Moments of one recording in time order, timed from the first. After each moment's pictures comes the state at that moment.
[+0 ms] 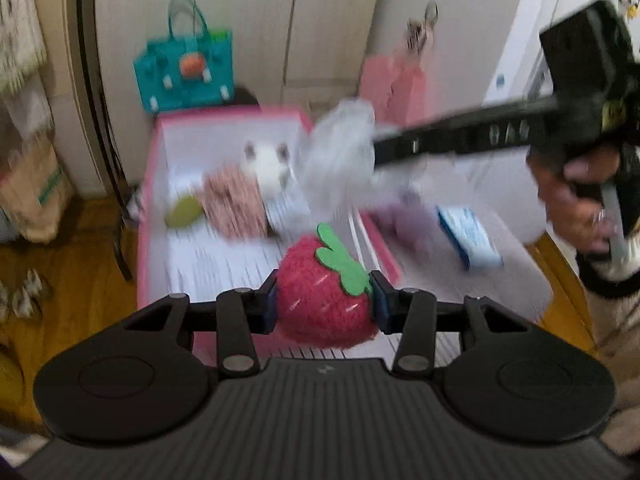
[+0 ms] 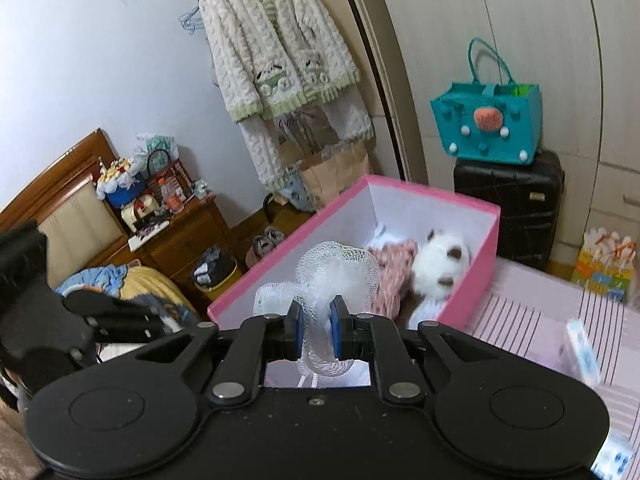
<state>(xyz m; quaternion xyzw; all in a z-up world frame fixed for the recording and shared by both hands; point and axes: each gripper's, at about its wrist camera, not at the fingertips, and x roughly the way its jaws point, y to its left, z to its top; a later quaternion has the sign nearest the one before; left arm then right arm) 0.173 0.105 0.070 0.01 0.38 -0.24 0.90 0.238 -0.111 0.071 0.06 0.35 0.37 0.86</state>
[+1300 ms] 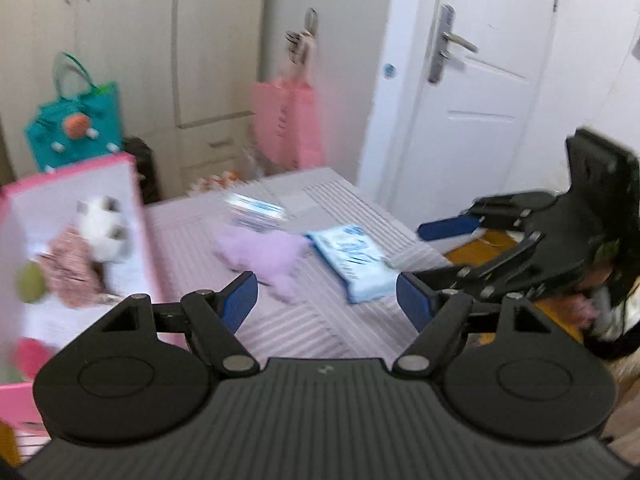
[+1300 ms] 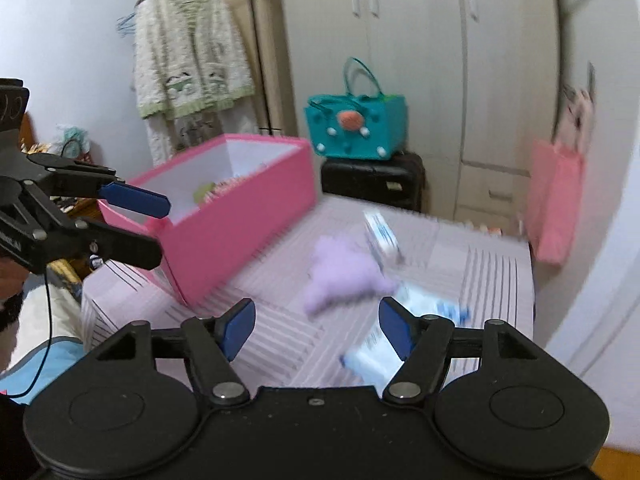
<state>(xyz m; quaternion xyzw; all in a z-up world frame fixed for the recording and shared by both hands) 0.149 -0.058 0.025 0.05 0.32 -0.36 0.87 0.095 -0.268 -0.019 0.01 0.31 0.21 0.93</state>
